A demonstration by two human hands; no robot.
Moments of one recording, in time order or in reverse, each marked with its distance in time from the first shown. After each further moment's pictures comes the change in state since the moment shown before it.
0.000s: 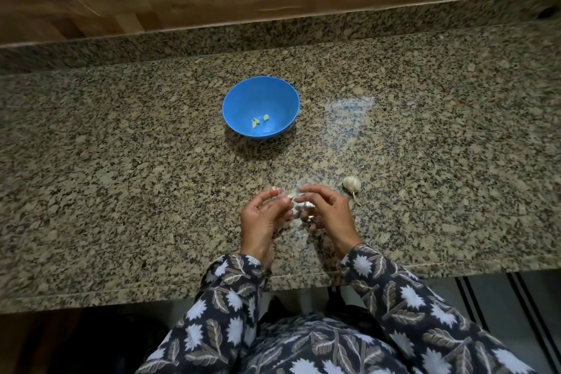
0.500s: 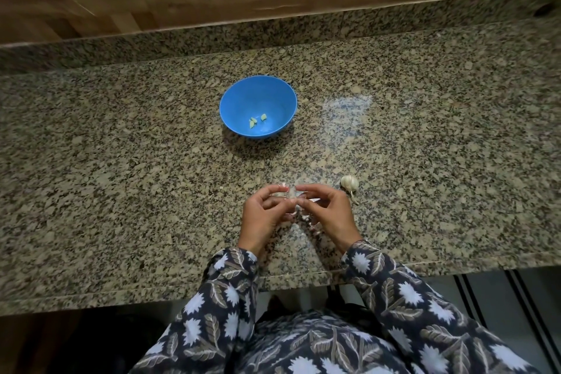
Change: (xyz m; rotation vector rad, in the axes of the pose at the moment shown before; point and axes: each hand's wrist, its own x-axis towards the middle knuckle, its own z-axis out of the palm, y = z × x) left_hand 0.009 0.008 0.001 0.416 -0.163 0.060; right_hand 0.007 0.006 -0.008 -0.126 -0.042 -0.175
